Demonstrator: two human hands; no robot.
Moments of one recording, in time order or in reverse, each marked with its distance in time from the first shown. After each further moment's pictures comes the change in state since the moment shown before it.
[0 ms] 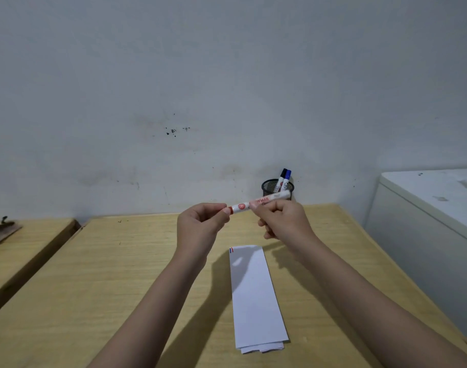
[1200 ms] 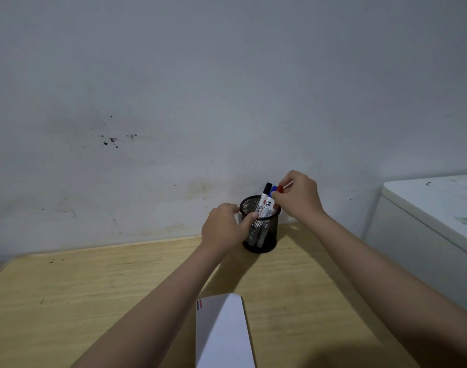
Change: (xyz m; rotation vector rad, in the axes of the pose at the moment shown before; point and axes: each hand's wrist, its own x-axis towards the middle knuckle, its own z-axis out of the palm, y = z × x) left_hand 0.147 -0.083 0.112 0.963 -0.225 0.292; right_hand 0.192 0.032 -0.082 -0.580 0.333 -0.189
